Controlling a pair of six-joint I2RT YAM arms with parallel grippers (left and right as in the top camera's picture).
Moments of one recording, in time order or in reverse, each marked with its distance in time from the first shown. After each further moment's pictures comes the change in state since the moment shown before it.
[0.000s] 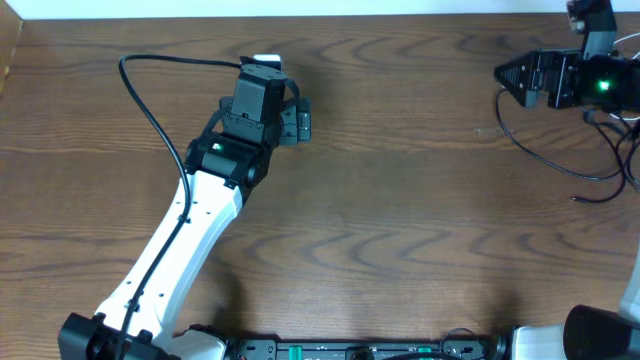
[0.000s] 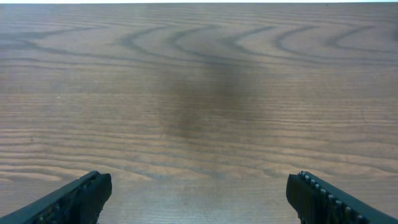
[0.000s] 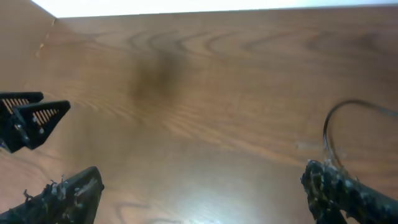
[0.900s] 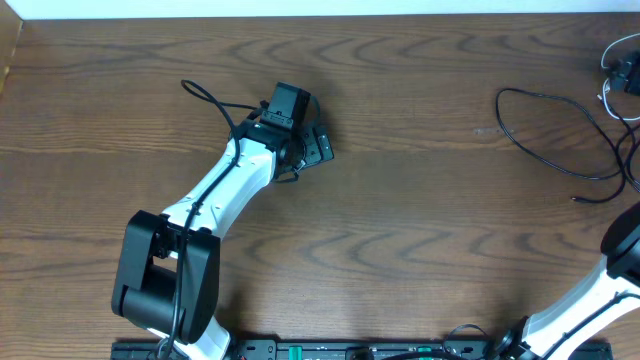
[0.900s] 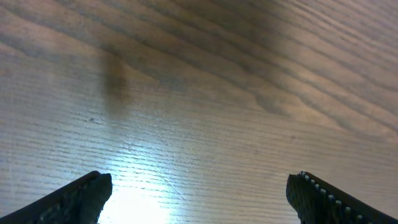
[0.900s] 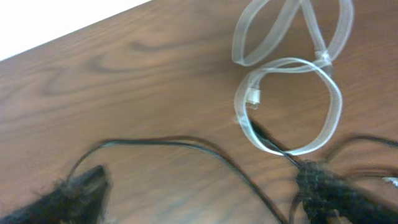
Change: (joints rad) left arm 0.000 0.321 -0.035 -0.043 0.280 -0.398; right arm -0.375 0.496 -0.008 0.531 0.254 0.010
